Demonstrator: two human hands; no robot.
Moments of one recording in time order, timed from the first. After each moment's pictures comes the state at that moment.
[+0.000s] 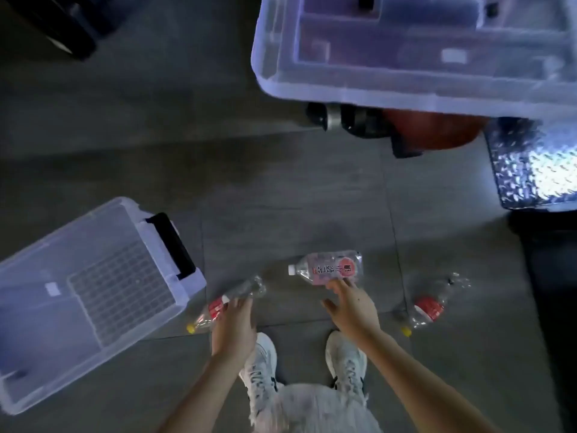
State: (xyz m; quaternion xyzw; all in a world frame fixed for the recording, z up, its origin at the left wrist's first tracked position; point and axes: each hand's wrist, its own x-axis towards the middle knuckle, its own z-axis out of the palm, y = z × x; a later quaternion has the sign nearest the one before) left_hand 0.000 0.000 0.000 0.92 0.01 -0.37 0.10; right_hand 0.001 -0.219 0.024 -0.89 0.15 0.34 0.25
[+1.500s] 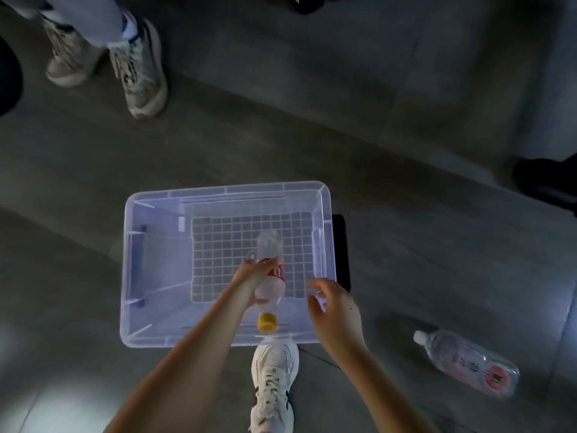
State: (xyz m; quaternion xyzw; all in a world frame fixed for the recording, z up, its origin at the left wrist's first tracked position) left_hand 0.105 0.272 -0.052 0.53 0.59 -0.31 0.52; right_hand 0.087 0.108 -0.019 -0.88 -0.01 0.31 0.36
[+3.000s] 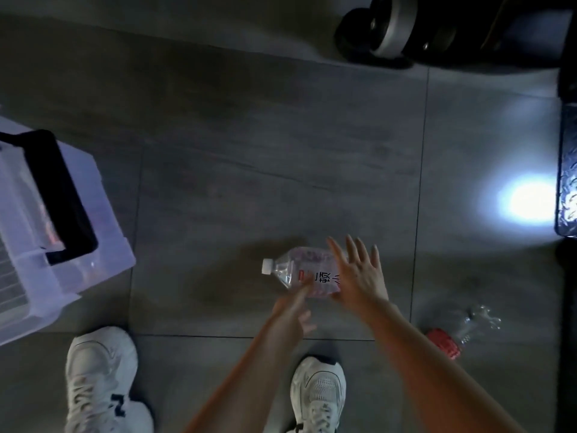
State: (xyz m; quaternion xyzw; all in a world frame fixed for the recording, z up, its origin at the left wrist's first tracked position) left_hand 0.014 -0.151 -0.182 0.39 0.53 -0.47 0.59; right_hand 0.044 -0.285 -0.185 -0.91 -0.03 0.41 -0.01
